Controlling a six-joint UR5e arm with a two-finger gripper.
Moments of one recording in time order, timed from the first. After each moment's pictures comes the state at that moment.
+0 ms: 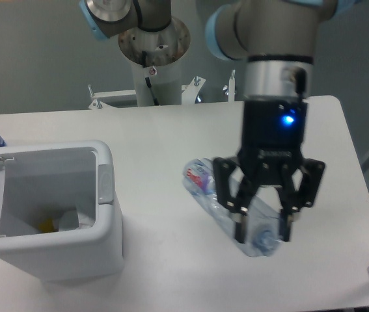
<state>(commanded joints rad) 2.42 -1.91 -1.14 -0.73 1.08 0.08</state>
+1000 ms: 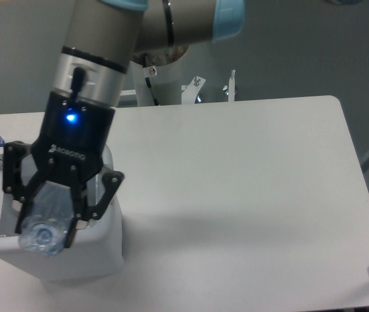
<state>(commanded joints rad) 2.16 -1.93 -1.22 -0.66 1.08 0.18</state>
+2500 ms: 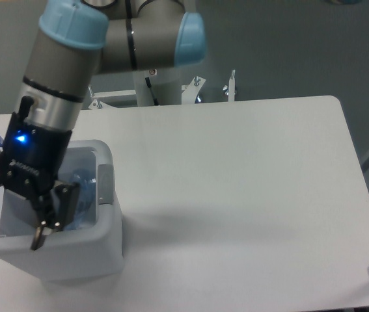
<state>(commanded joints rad) 2.21 -1.87 -1.31 -0.66 1.08 0.33</state>
